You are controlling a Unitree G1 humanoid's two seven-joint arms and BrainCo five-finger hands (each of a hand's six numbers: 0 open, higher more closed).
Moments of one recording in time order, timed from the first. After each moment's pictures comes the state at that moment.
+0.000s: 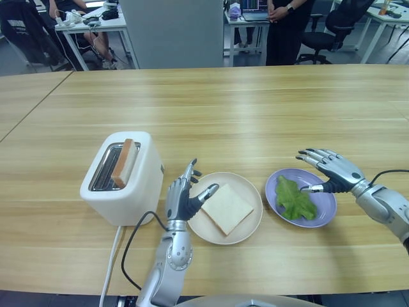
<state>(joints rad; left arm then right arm) 0.26 0.08 -0.32 -0.27 0.74 0.05 0.38 -0.40 -0.94 0.34 0.72 -1.08 -0.70 -0.52</state>
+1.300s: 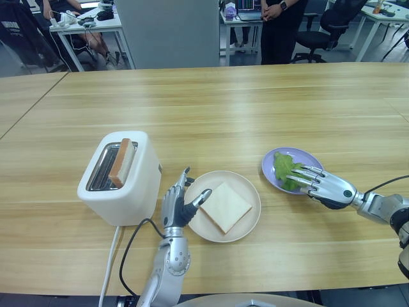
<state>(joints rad) 0.28 0.05 -0.29 -0.19 0.72 0.03 0.41 -0.67 -0.88 0.95 1.13 -1.46 -0.55 -1.27</state>
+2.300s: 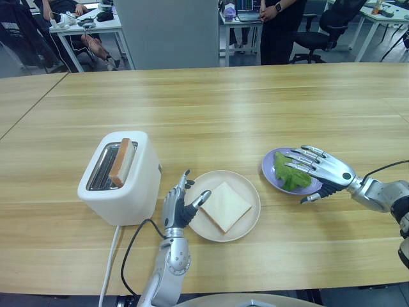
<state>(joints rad) 0.27 0.05 -0.28 -0.13 0.70 0.00 0.43 -0.78 -0.85 0.89 1.15 -1.28 -0.67 -1.15</state>
